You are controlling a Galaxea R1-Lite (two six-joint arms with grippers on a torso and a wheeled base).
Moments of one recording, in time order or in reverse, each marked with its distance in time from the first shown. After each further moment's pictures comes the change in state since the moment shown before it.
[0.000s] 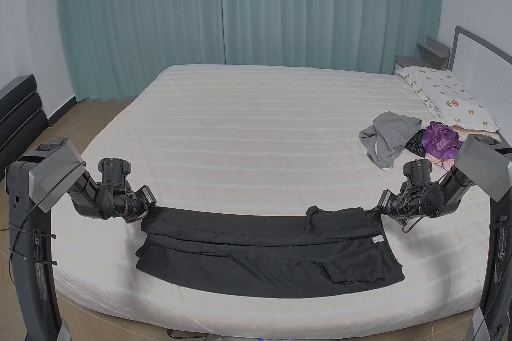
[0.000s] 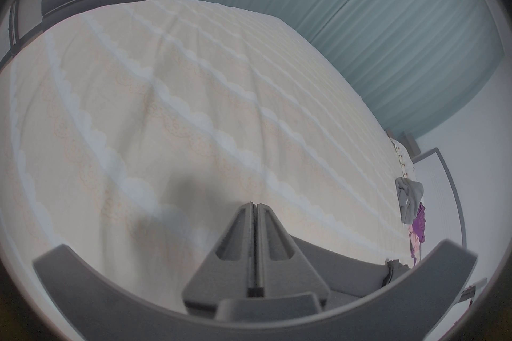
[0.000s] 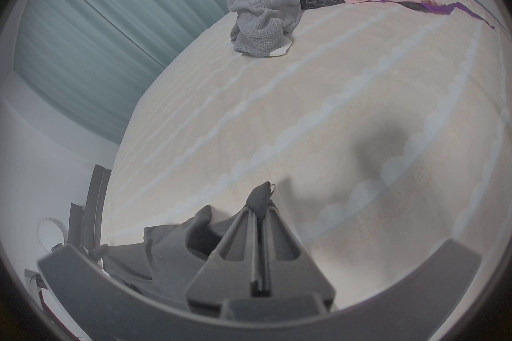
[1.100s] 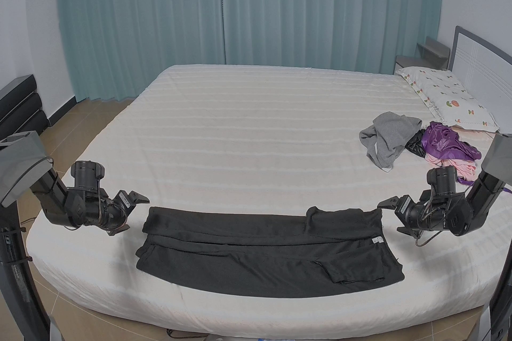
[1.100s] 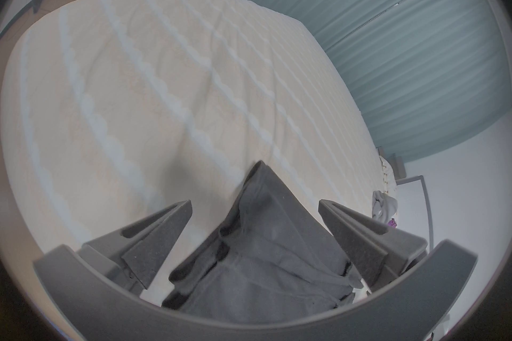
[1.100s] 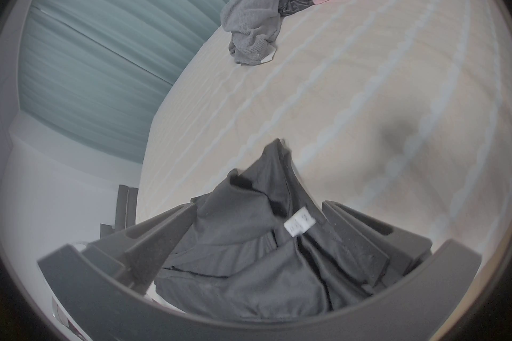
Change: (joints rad) left arm 0.063 -0.234 0.310 -0.029 -0.110 -0.140; right arm -0.013 -0.247 0.393 -0.198 0.076 0.161
